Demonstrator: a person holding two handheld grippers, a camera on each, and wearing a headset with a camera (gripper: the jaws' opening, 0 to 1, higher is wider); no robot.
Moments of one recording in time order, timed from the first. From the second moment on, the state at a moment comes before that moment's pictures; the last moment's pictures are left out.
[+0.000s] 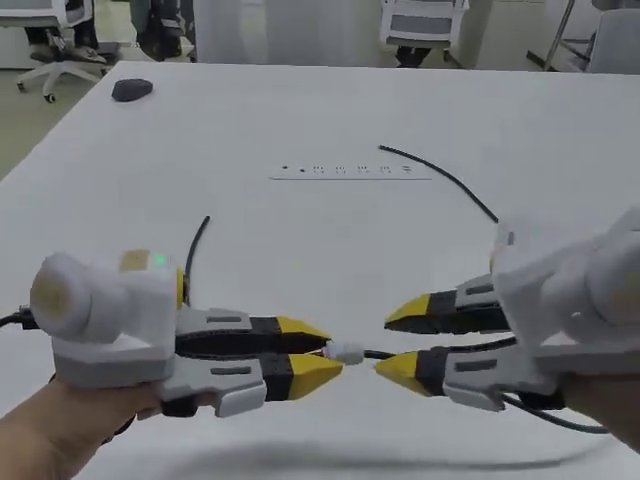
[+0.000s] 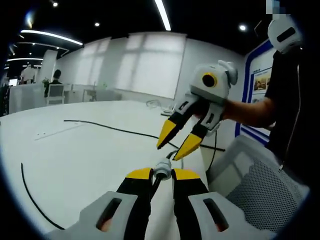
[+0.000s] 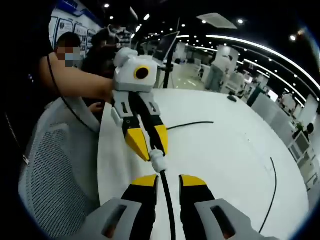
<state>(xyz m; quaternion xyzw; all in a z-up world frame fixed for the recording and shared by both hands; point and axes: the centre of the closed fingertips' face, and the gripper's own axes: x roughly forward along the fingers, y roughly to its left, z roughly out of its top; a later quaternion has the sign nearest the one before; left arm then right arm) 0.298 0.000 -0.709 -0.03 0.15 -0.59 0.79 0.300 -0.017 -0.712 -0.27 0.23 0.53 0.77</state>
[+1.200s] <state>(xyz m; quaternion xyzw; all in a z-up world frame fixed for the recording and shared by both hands) 0.309 0.015 -0.707 0.00 0.14 -0.56 0.81 0.311 -0.231 -0.774 -0.15 0.37 0.24 0.89</state>
